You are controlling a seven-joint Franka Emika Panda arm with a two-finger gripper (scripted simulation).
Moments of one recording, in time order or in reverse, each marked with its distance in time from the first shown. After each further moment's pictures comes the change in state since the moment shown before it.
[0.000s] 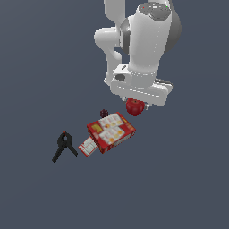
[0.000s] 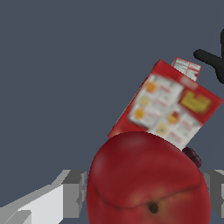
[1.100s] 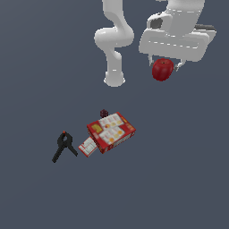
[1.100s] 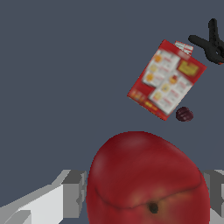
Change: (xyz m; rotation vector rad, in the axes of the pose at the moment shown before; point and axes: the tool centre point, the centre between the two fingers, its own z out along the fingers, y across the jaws) arm -0.115 -0.062 -0.115 0.001 -0.006 -0.001
